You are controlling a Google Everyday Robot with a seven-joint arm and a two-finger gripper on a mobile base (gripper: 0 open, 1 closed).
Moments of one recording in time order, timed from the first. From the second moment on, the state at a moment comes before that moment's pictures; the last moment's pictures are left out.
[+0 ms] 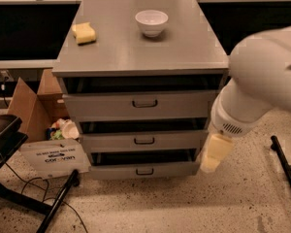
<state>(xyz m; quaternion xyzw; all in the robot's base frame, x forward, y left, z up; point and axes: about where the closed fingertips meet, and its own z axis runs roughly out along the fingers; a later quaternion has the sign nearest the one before) 0.439 -0.173 0.807 -0.56 0.82 -0.05 0.11</state>
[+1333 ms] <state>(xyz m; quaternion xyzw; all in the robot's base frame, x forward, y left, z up) 0.435 -0.126 0.598 -0.60 0.80 0.02 0.04</state>
